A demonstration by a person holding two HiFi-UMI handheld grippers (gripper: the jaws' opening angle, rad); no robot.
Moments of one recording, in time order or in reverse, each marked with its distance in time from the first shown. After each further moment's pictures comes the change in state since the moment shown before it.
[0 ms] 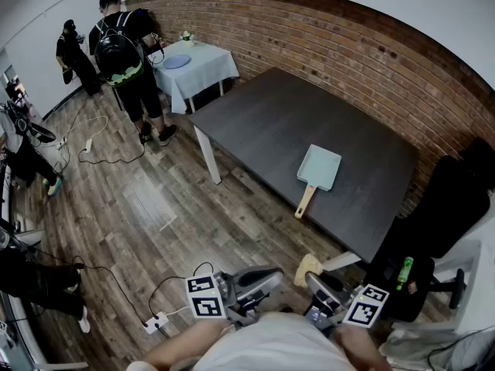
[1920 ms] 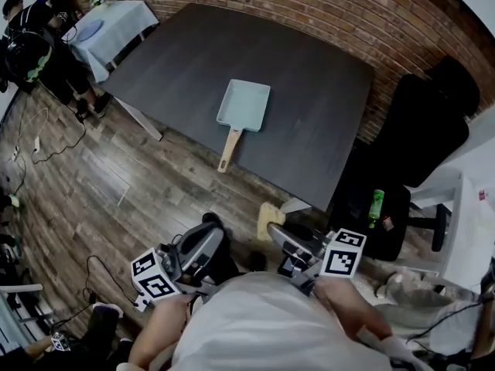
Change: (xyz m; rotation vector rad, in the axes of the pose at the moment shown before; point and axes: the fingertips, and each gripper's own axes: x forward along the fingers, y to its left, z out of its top) left arm 0.073 0.071 -0.004 -0.004 -0.059 0.148; right arm -0.036 -0.102 0.053 0.138 0.018 0.010
